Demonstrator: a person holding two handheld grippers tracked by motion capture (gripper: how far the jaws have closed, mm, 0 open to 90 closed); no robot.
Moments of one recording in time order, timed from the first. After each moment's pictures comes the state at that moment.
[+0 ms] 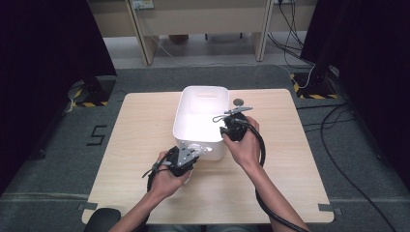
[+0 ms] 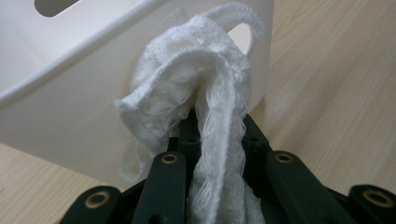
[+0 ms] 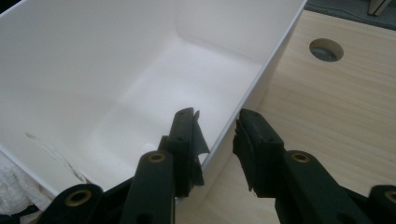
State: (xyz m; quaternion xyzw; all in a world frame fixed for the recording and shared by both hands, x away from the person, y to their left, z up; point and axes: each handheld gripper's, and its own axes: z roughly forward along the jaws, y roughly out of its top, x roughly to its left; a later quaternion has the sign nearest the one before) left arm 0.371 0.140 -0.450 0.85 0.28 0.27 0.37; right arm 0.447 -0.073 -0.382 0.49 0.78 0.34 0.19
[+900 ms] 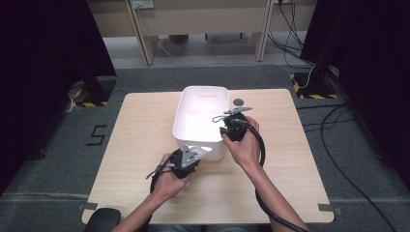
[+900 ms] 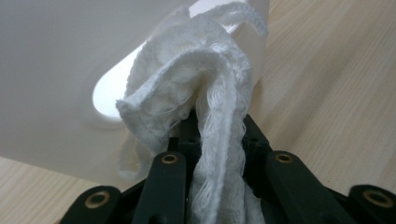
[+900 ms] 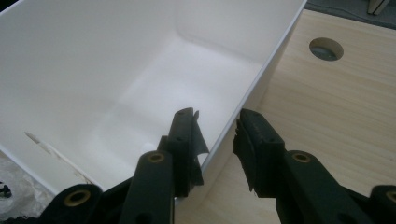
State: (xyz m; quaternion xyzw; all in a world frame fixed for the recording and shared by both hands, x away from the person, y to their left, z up) left arm 0.375 0.134 -0.469 0.86 0.28 0.25 0.35; right arm 0.447 -0.073 -0.383 0.49 0.78 0.34 0.19
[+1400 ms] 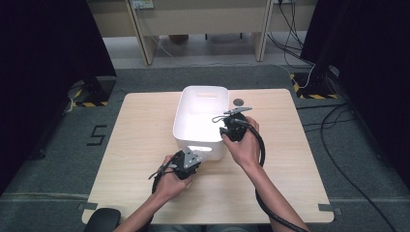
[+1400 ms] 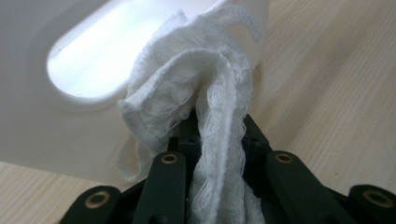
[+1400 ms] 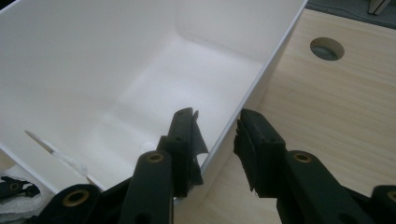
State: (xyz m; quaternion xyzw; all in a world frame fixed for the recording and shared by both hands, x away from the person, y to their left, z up) left arm 0.378 0.132 -0.482 0.87 0.28 0.24 0.33; right arm 0.447 -0.072 -0.383 0.49 0.78 0.33 0.19
